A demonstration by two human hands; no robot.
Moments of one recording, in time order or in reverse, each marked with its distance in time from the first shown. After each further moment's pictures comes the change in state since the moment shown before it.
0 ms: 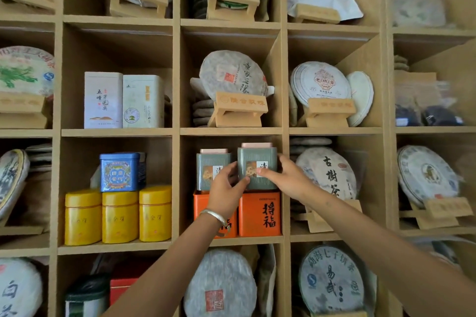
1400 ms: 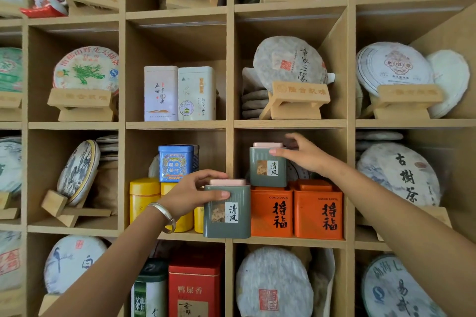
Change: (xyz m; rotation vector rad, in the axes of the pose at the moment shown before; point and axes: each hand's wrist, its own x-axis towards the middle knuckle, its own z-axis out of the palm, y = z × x) left_hand -0.013 -0.009 -0.190 0.109 -0.228 -0.225; right_hand 0.090 -0.019 0.063 -0.010 -0.191 -0.015
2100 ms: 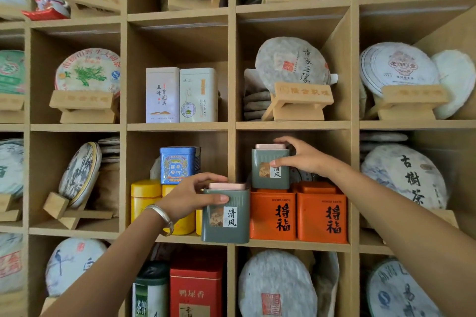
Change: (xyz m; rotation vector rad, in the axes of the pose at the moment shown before) left_hand -0.003 0.005 -0.004 0.032 -0.014 -0.018; right_hand 0.019 0.009 0.002 -0.009 -0.111 -0.099
